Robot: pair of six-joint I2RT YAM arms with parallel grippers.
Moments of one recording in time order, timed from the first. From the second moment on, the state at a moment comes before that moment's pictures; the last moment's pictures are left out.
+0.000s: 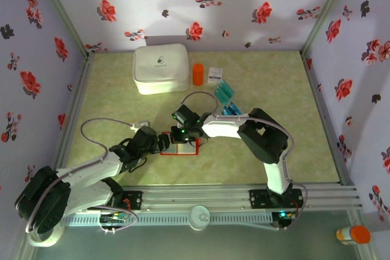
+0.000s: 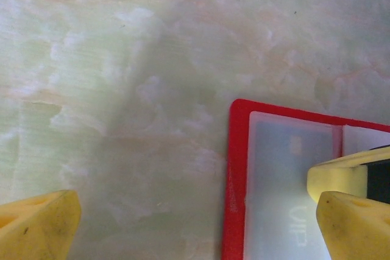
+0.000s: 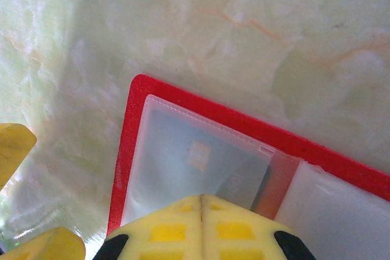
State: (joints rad) left arm -0.74 1.07 0.34 -0.16 -0.27 -0.80; right arm 0.96 1.98 1.20 -0.22 -0.28 0.78
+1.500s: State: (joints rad) left arm -0.79 1.13 0.39 -0.32 -0.34 -0.80; right arm 0.95 1.97 1.20 -0.22 -0.29 0.80
